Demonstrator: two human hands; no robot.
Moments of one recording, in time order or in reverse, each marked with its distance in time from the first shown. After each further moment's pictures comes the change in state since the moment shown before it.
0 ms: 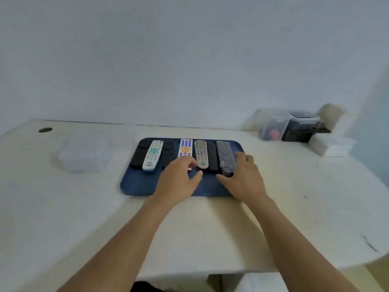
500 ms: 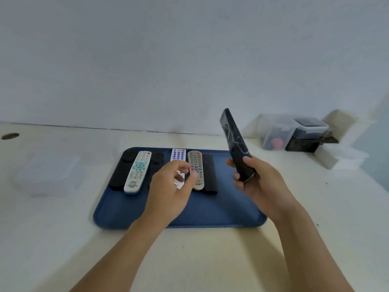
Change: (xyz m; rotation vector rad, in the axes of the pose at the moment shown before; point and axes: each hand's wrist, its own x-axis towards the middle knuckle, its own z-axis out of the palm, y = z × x) left_hand 0.038 -0.011 0.015 -0.349 0.138 -0.106; right_hand 0.052 0.010 -0.032 1.491 -0.389 0.261
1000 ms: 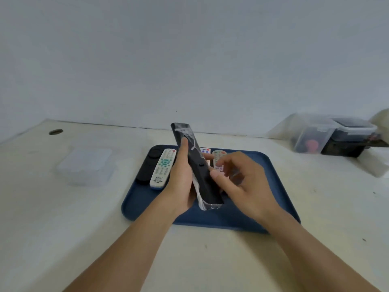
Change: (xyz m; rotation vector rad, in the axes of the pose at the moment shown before) left_hand 0.020 0.027 -0.018 -0.955 -0.180 -0.621; right_hand 0.012 0.048 0.052 -0.938 -0.119 -0.675
